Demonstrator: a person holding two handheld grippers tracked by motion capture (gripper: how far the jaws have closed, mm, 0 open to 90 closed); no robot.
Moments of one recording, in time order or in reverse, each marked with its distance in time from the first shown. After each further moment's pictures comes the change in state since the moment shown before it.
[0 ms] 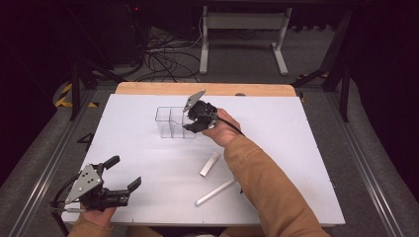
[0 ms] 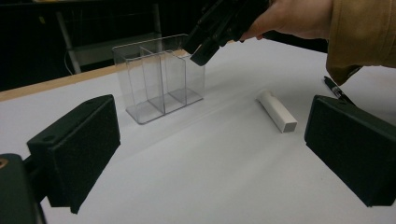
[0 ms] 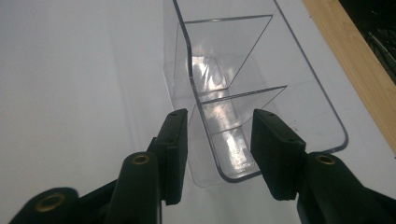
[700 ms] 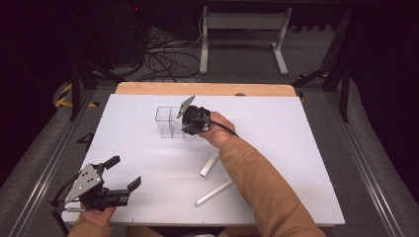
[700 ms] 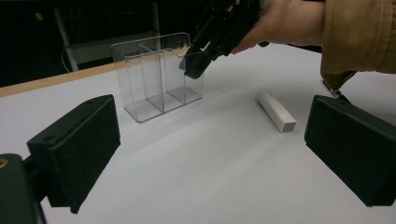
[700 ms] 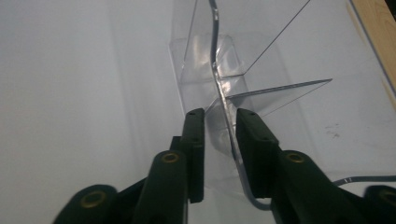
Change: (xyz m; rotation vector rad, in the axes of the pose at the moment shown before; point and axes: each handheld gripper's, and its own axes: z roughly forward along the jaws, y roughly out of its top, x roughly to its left) left arm 0.002 -0.001 0.001 0.004 -0.007 -0.015; right arm 0.008 0.003 0.025 0.102 0.009 -0.048
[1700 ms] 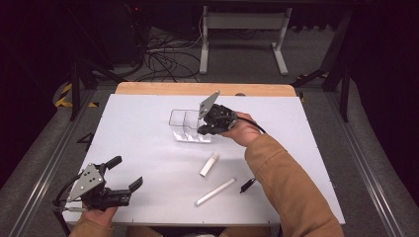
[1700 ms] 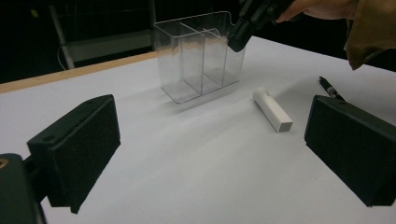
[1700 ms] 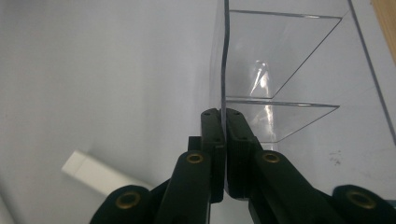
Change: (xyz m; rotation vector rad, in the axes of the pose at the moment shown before) left arm -0.002 0.000 0.003 0.004 -0.009 -0.007; right arm -0.003 -0.035 -0.070 -0.050 0.166 -0.103
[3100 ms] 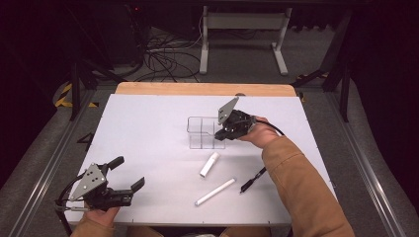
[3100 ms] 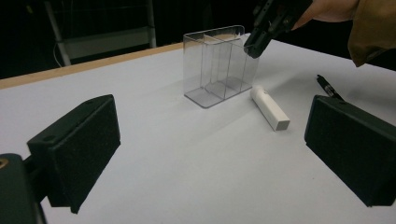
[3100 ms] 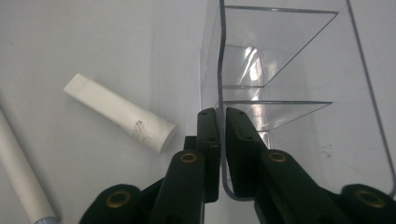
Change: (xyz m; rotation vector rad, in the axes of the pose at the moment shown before) left arm -0.002 -0.001 0.003 0.013 -0.008 -0.002; right arm -0.004 -0.054 -0.011 0.028 0.039 -0.009
